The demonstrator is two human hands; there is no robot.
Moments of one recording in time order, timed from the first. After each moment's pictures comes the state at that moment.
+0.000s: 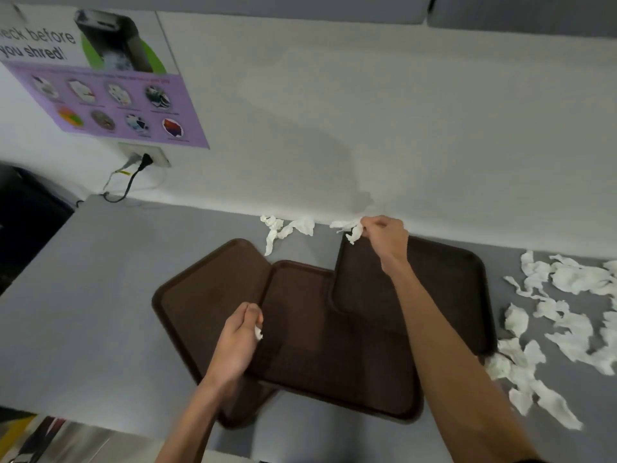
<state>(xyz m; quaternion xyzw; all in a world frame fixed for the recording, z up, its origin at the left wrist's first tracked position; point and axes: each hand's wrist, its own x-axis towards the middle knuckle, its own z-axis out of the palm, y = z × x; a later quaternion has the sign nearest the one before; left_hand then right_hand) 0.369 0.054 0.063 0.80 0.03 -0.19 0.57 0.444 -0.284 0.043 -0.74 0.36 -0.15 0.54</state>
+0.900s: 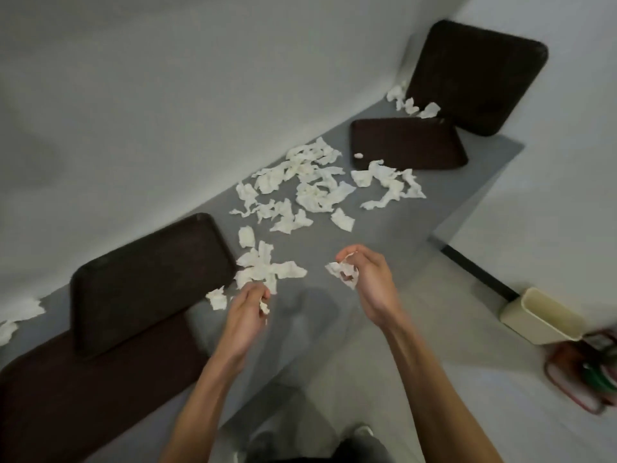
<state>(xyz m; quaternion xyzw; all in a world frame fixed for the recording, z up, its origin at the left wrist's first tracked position) 0.035 -0.283 0.077 0.72 -0.25 -0.42 0.49 -0.157 -0.414 0.070 -0.48 0.49 -0.37 0.62</state>
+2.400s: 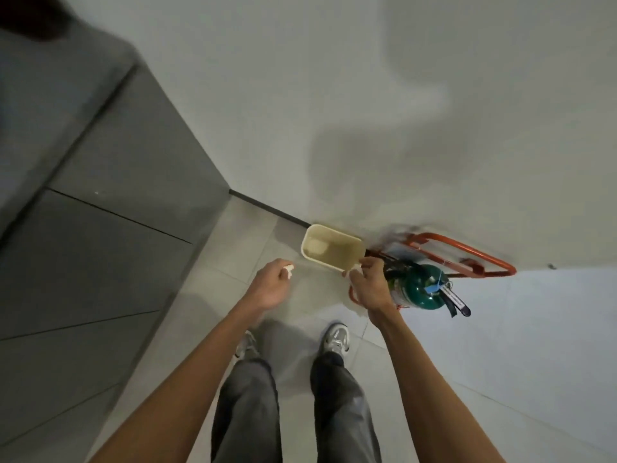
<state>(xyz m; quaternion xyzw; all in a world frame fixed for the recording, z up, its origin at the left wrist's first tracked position) -0.787 -0.777 -0.263 0.66 -0.52 -0.55 0.05 -1.018 -0.730 -0.282 -0.27 0.77 -0.26 0.52</state>
